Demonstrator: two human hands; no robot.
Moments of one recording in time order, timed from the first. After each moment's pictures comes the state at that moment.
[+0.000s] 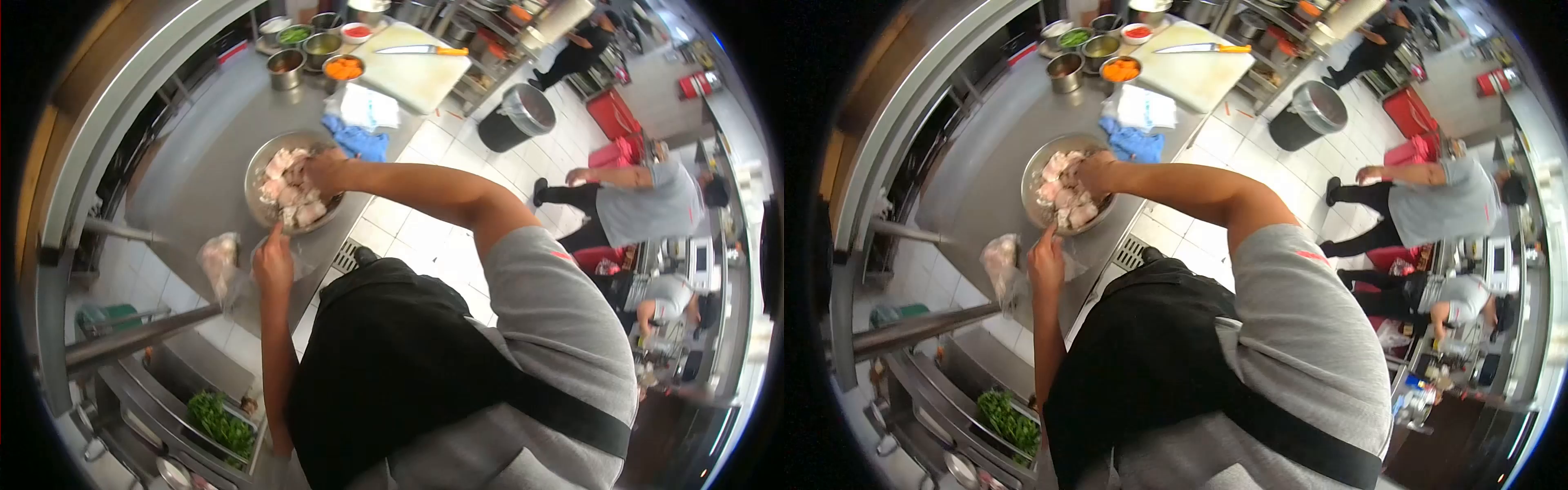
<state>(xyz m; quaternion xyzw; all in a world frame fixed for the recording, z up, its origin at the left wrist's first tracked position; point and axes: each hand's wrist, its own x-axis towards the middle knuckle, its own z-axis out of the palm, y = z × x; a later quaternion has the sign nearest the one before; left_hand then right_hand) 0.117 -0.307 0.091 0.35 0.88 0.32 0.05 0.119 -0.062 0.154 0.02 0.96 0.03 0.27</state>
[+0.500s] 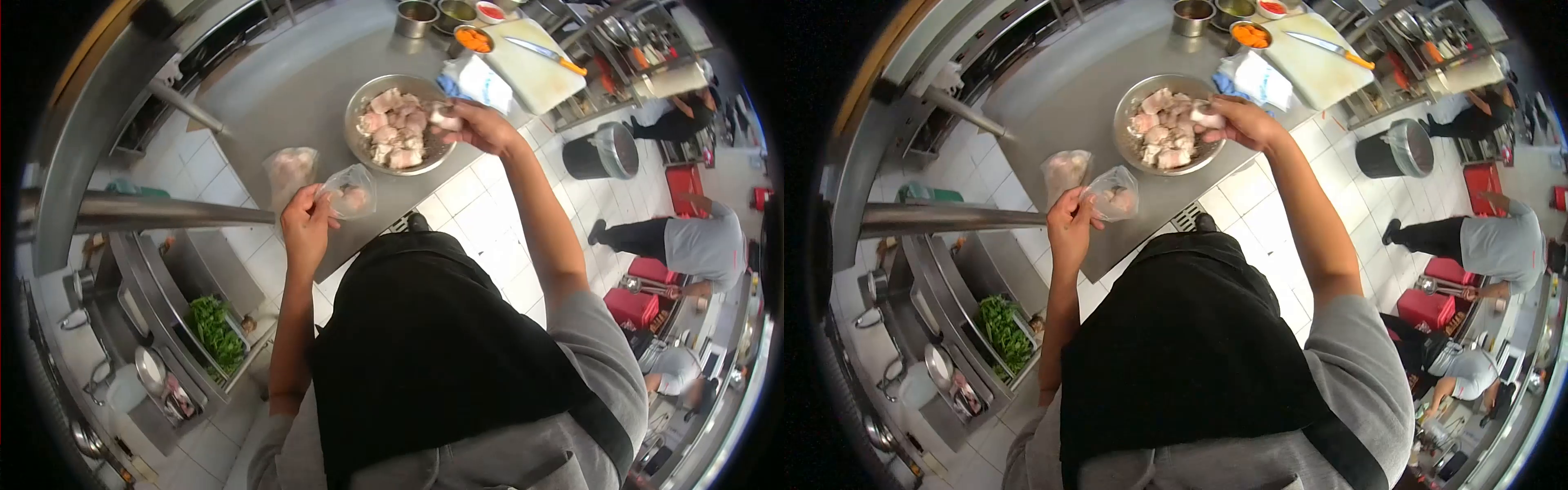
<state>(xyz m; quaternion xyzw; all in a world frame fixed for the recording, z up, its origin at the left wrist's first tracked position) 0.144 -0.382 0.154 0.12 0.76 0.62 0.14 0.176 -0.026 0.188 0.18 0.62 -0.76 0.10</state>
